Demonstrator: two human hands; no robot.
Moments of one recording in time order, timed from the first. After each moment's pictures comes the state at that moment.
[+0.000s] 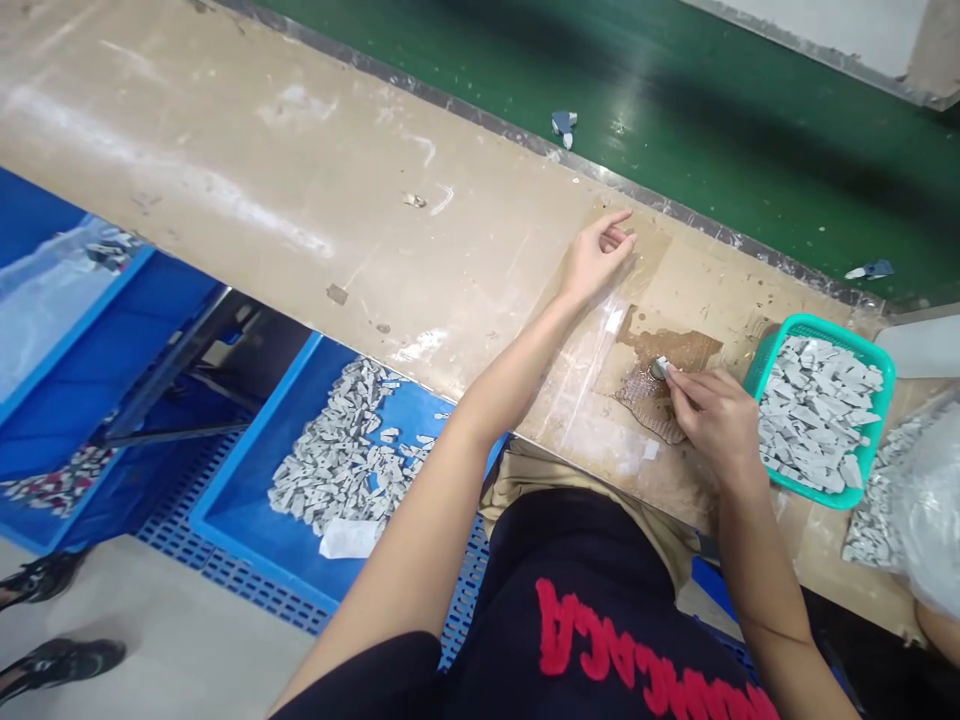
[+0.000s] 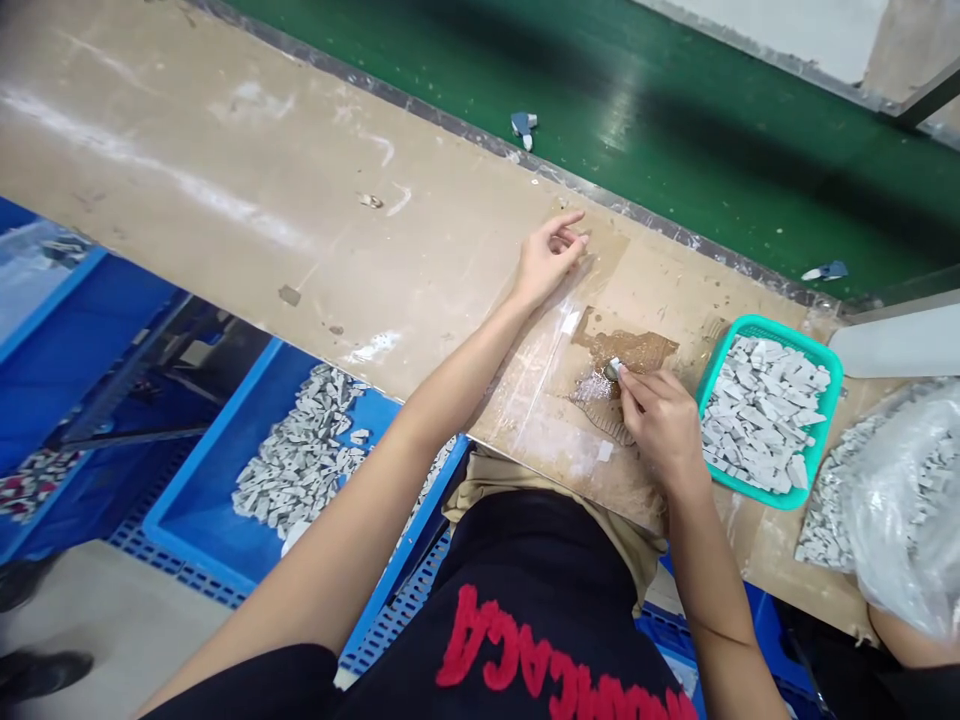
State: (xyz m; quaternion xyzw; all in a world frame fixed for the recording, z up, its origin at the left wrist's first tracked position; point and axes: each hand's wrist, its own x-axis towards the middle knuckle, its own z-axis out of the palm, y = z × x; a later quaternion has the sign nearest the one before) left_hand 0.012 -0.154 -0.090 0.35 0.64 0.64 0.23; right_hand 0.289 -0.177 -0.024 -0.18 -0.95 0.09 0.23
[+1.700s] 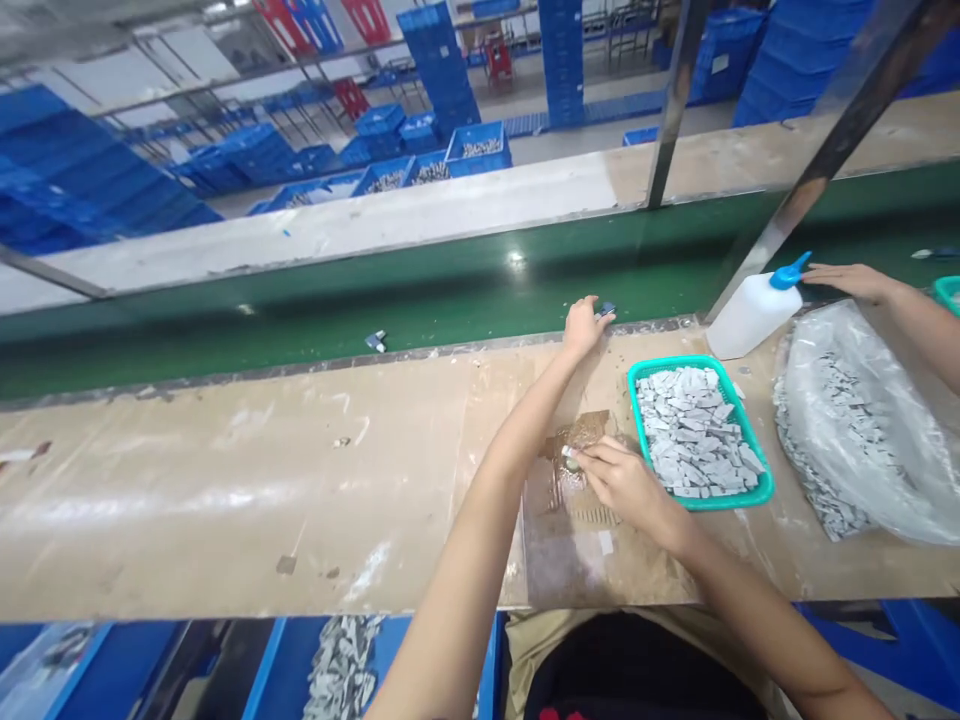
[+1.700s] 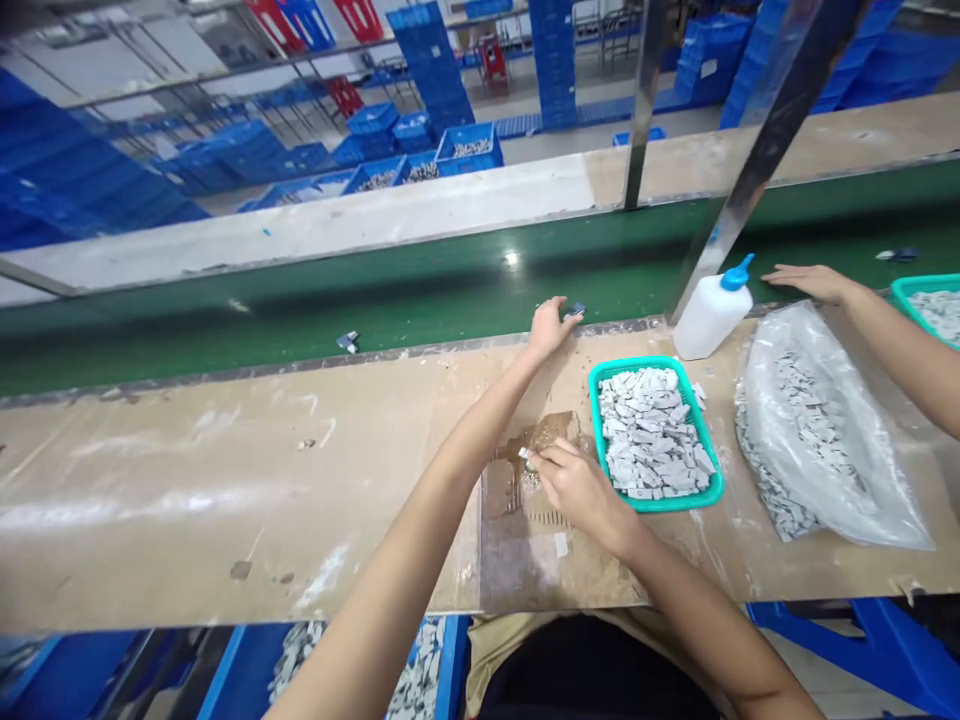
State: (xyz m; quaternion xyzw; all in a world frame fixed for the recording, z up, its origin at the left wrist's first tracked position) left_hand 0.125 0.024 -0.026 0.54 0.70 0.40 0.26; right_hand 0.291 -0.184 -0.030 -0.25 -0.90 0.22 0.28
